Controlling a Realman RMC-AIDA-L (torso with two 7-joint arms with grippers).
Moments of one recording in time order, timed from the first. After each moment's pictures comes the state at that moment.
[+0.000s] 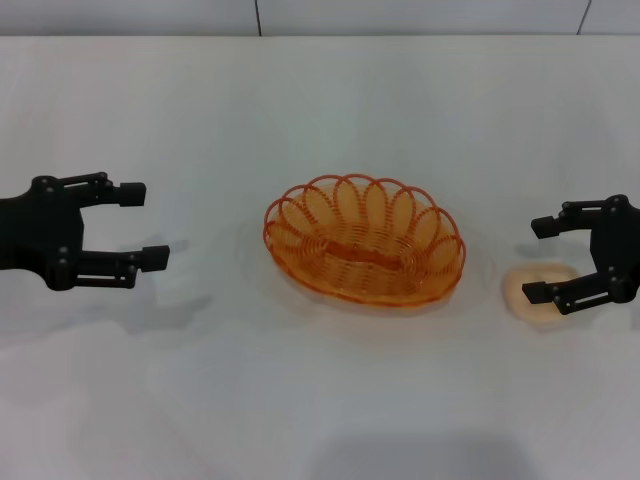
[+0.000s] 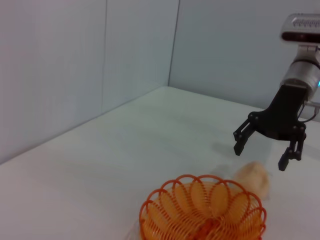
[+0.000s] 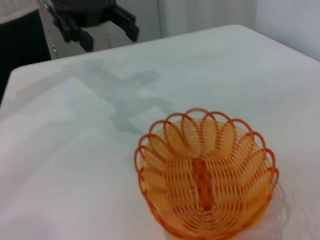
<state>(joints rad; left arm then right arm) -0.38 -1.93 0.77 0.85 1.92 1.75 -1.40 0.51 1.96 -0.92 -0.85 -2.07 -1.59 1.42</state>
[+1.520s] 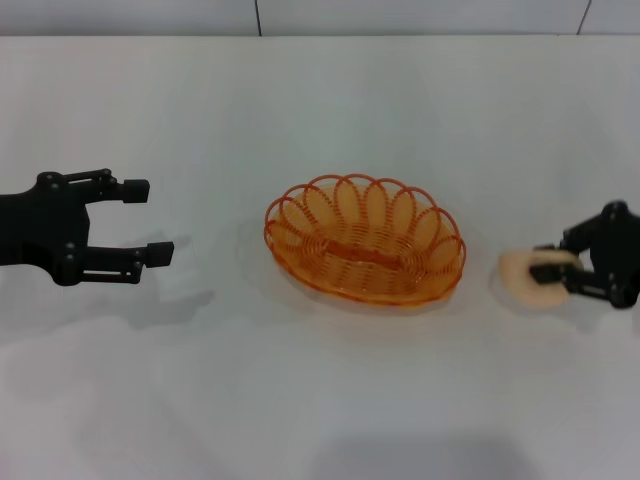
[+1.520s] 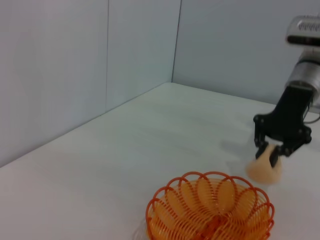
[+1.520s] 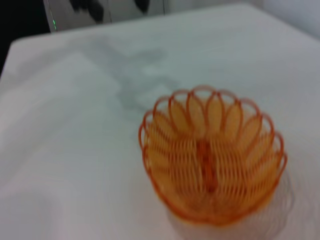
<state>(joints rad) -0.39 -1.95 0.76 0.86 1.95 1.73 -1.40 0.50 1.97 -0.93 -0.86 -2.10 -1.58 1.37</state>
